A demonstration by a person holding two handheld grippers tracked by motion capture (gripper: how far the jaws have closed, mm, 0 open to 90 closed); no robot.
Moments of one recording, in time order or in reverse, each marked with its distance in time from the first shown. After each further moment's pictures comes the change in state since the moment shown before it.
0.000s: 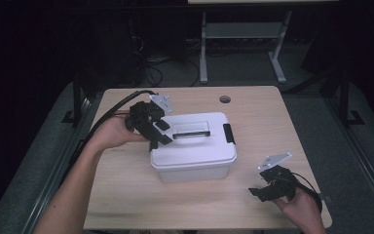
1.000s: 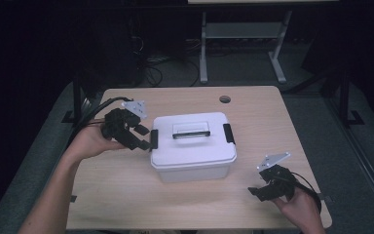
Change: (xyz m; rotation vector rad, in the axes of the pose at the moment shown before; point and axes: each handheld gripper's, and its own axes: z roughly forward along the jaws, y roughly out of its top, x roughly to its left) left arm -0.007 -0.057 -0.024 -0.016 0.047 -0.080; right arm 0.002 0.003 0.000 0.006 -0.008 -0.001
